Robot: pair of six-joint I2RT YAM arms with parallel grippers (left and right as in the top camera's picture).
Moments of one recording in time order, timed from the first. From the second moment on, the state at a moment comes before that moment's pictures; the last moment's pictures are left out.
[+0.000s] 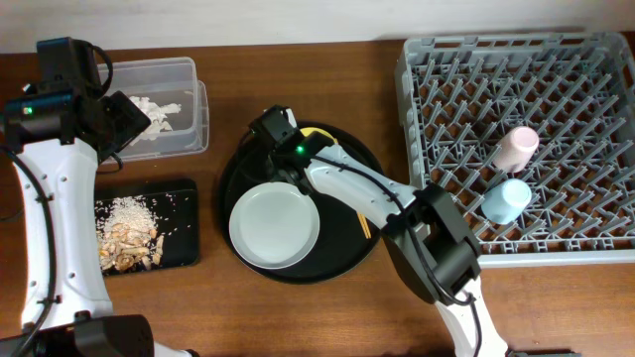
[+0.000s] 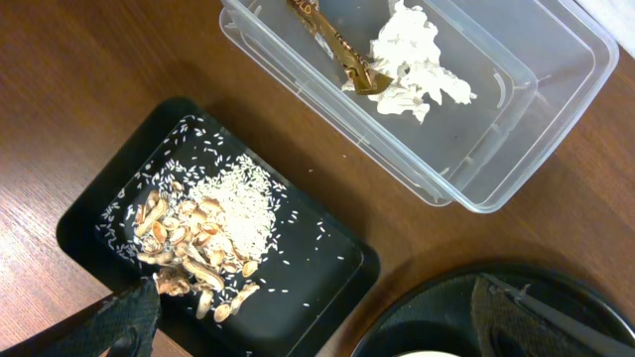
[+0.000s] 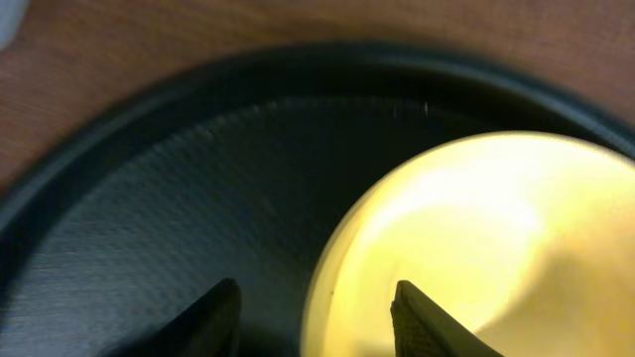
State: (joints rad) left arm 0.17 1.67 1.81 -1.27 -0.24 -0.58; right arm 0.71 2.25 1.76 -0.56 0.16 0.37
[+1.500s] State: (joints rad) left arm 0.17 1.67 1.81 -1.27 -0.24 -0.58; right arm -0.44 2.36 2.43 -0.95 -1.20 0.14
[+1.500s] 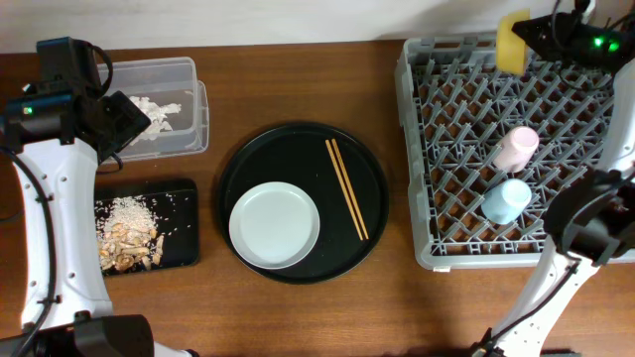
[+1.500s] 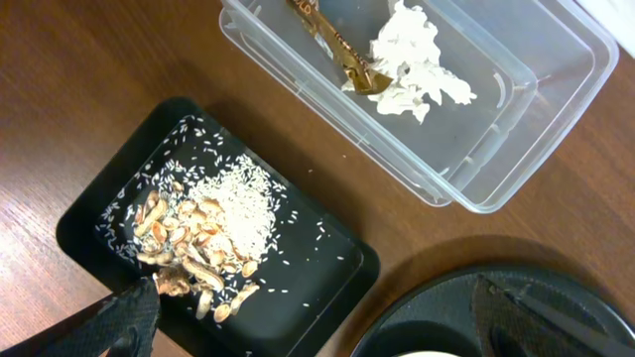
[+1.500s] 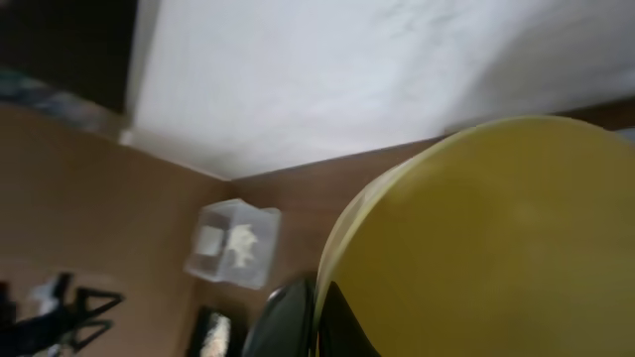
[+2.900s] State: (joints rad) left arm 0.17 1.67 1.81 -1.27 -0.24 -0.58; right arm -0.57 2.49 2.45 -1.13 -0.81 0.36
